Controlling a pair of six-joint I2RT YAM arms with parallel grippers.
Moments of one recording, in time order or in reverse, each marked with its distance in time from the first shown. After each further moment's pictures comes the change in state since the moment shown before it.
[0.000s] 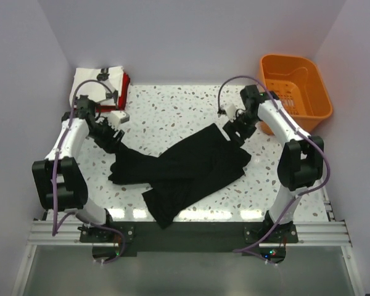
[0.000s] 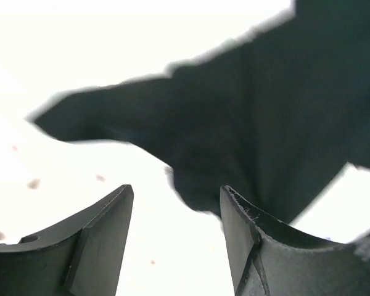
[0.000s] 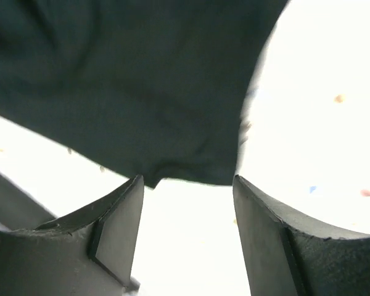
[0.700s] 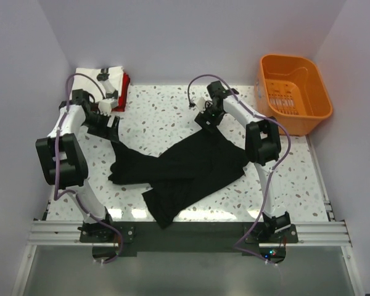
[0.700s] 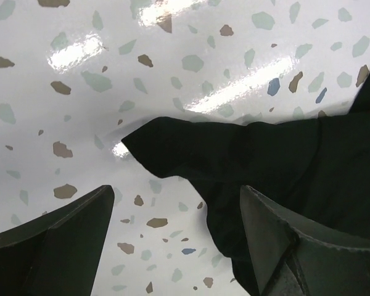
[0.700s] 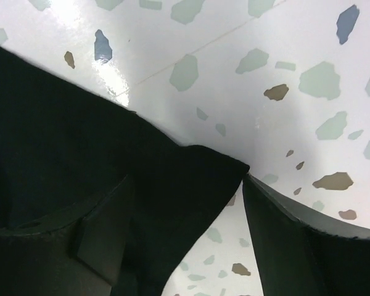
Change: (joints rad) left arm 0.080 0.315 0.285 0.038 0.011 -0.303; right arm 0.130 0.571 0.546 0.256 0.038 0.004
